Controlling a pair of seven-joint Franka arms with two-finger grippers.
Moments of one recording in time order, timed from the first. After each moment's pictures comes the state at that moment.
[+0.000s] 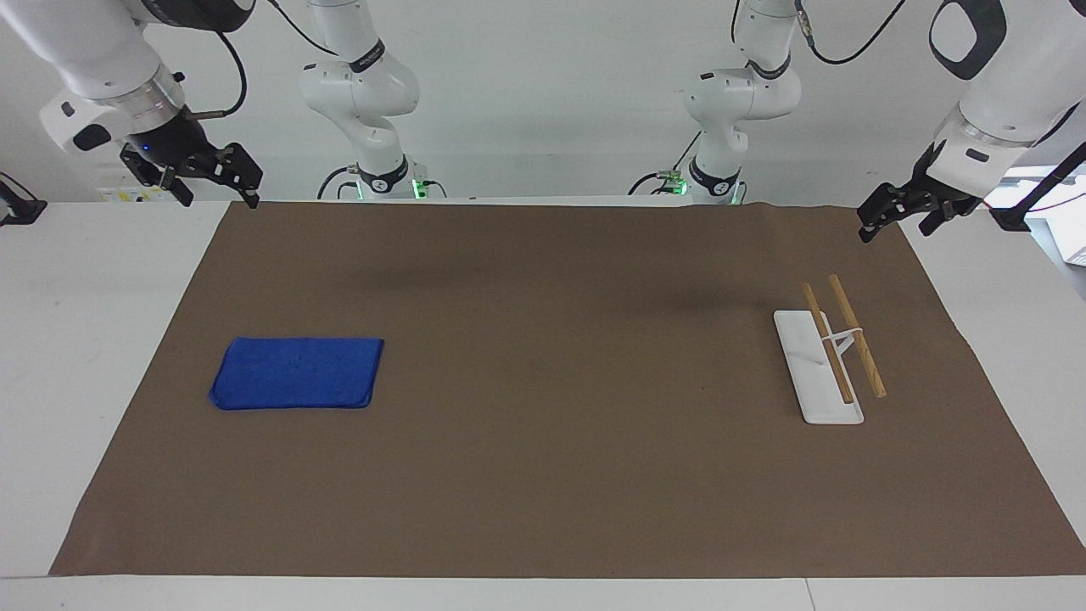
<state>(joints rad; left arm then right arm) -0.03 -0.03 0.00 -1.61 0.04 1.51 -0.02 -0.06 -0.06 -0.07 -1.58 -0.02 1.41 -0.08</state>
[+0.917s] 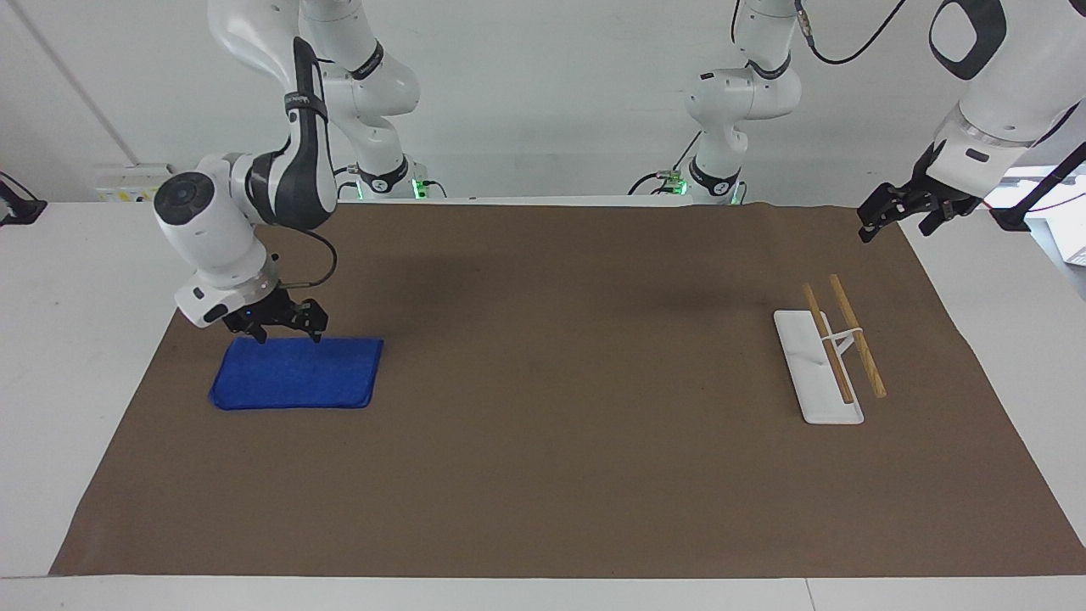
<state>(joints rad) -0.03 -0.03 0.00 -1.61 0.04 1.51 -0.02 -0.03 0.16 -0.06 -2.06 -0.01 2.19 -0.11</state>
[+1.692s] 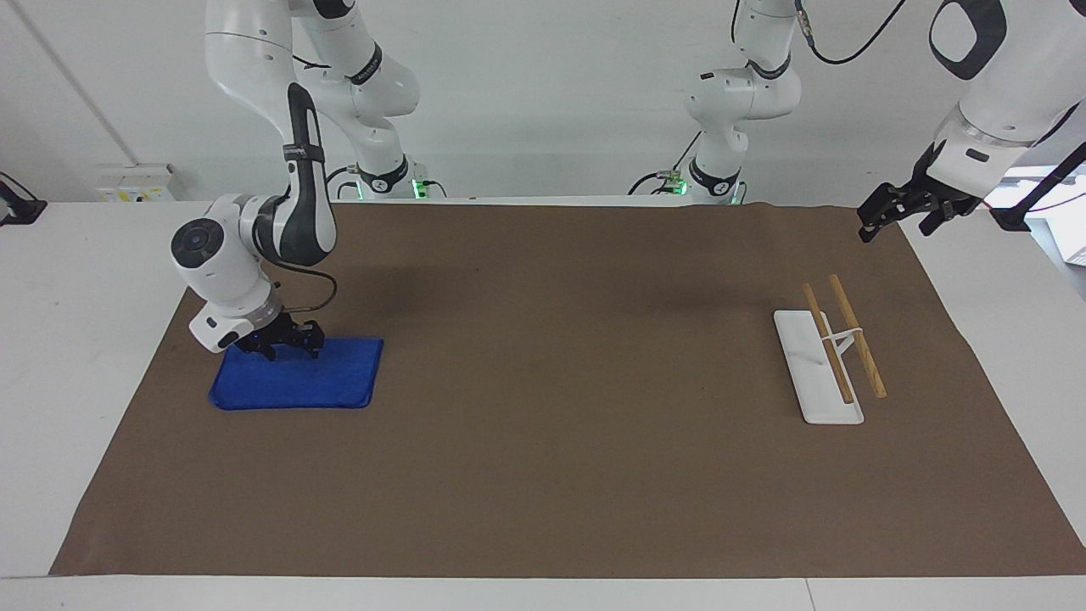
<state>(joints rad) -0.03 -0.03 0.00 -1.61 0.04 1.51 -0.02 -0.09 0.22 -0.07 -2.15 -0.01 2.33 -0.19</state>
